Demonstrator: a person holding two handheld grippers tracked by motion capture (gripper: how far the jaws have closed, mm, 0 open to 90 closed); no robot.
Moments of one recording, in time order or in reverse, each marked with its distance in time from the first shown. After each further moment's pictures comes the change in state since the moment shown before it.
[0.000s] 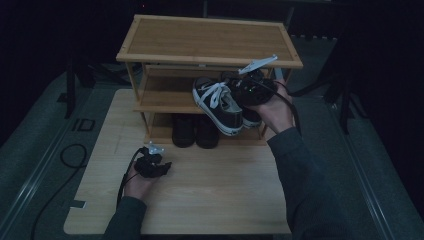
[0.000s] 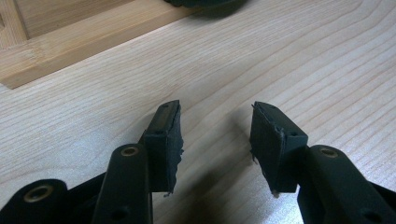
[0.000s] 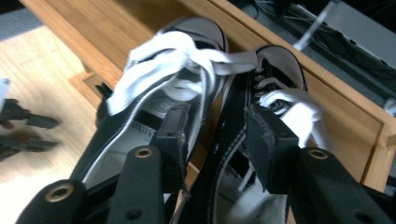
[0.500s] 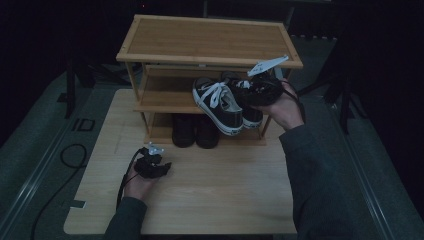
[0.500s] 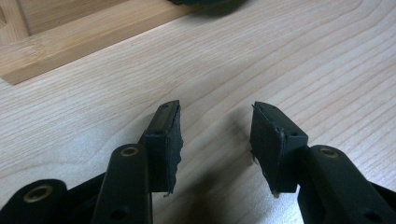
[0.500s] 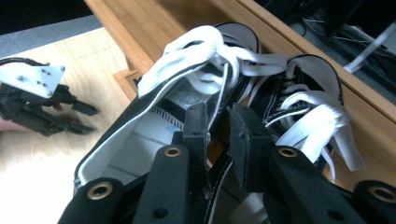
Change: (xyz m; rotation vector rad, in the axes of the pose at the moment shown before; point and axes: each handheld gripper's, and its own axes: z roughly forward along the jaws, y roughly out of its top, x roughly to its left) left arm -0.002 -0.001 -0.001 0.003 0.008 -0.002; right arm -0.022 -0.013 -0.002 -0.063 0.199 -0.076
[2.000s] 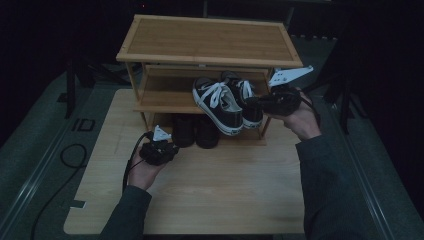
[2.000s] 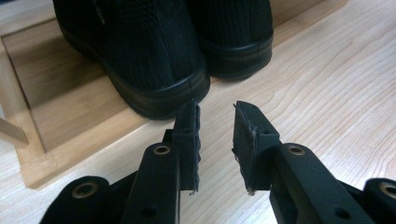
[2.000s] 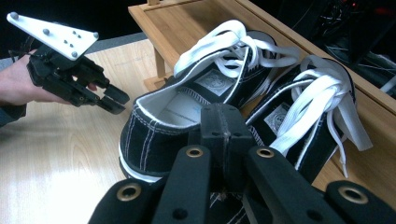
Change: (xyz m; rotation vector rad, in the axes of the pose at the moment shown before) left arm -0.020 0.060 -0.044 -0.129 -0.073 0.069; right arm -0.002 -0.035 -0.034 -0.115 0.108 -0.036
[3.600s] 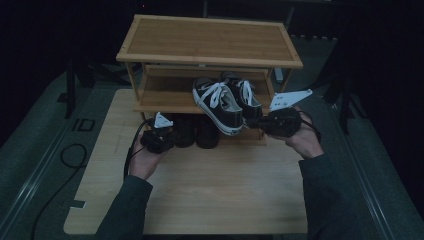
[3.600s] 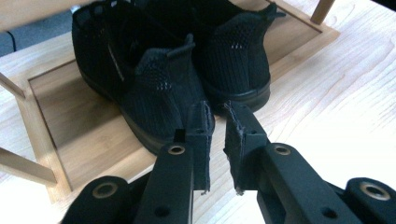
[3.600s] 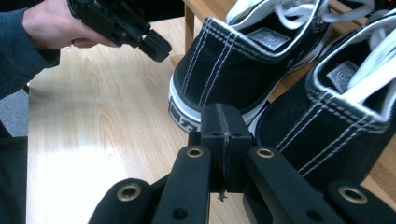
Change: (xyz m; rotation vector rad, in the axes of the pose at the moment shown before) left arm 0.004 0.039 -0.013 -0.031 0.012 0.031; right arm 0.027 -0.040 0.001 0.020 0.074 -0.040
